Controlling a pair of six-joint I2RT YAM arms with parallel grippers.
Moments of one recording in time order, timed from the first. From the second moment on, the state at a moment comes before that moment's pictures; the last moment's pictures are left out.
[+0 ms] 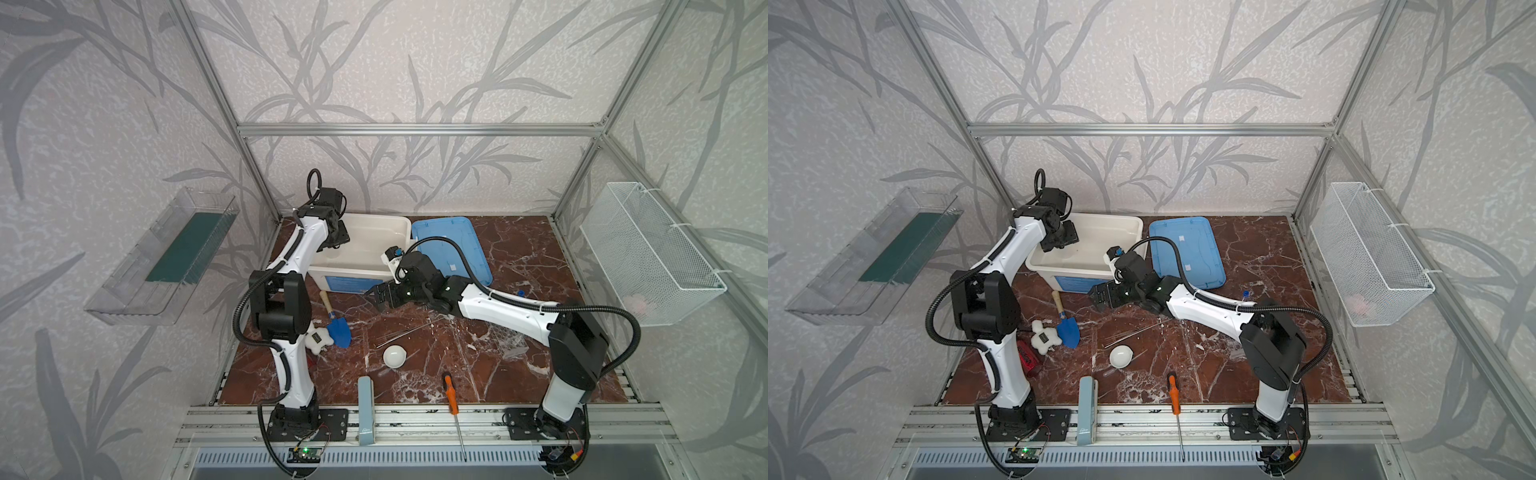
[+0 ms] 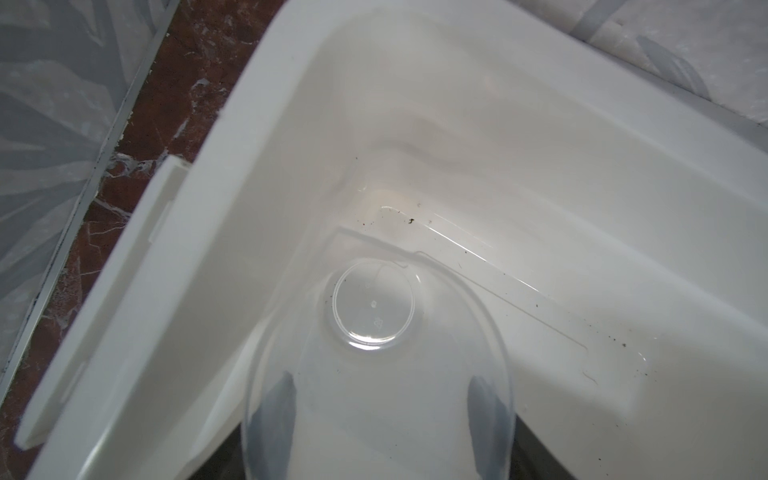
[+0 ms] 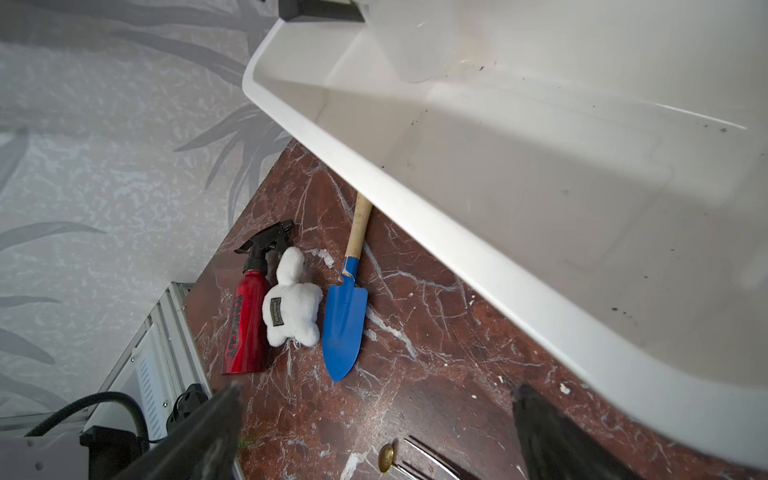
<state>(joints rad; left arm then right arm) -0.09 2.00 1.84 -0.94 -0.21 -0.47 0.89 1.78 1.34 -0.15 -0.17 0.51</state>
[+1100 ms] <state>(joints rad) -0.08 2.21 1.98 -0.95 -0.17 -0.49 0.82 1.68 1.27 -0.12 -0.08 0.55</state>
